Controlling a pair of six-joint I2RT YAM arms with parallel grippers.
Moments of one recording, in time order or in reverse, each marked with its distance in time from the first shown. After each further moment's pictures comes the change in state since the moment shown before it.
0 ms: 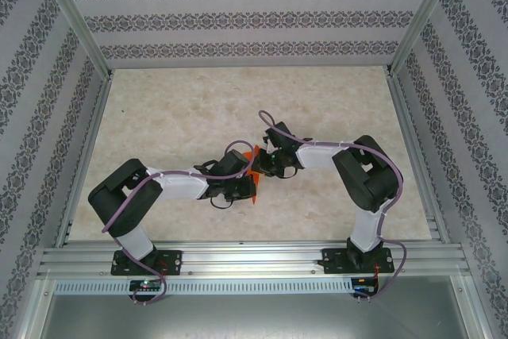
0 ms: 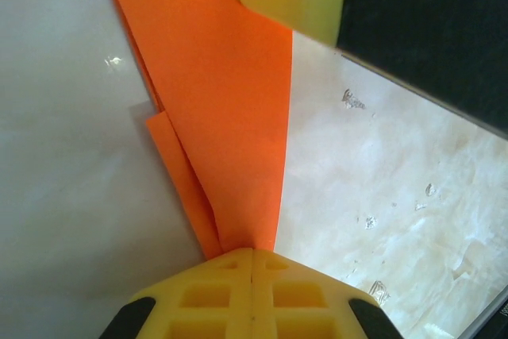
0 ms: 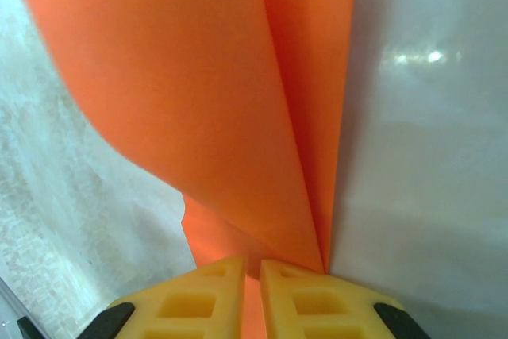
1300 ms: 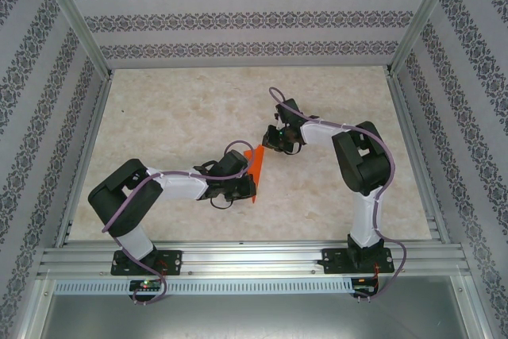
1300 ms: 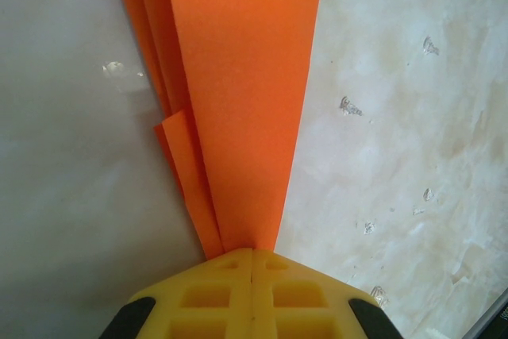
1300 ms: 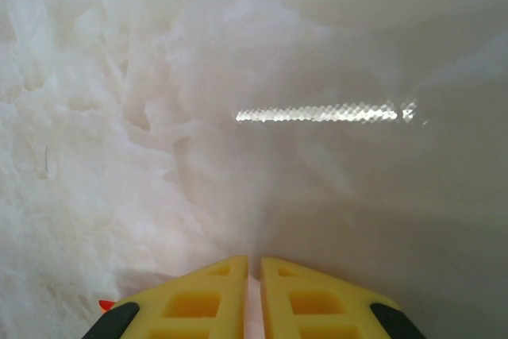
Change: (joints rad) left arm 0.000 0.000 -0.012 0.028 -0.006 0.000; right arm -0.156 0.146 0.256 -0.125 0.088 -0.124
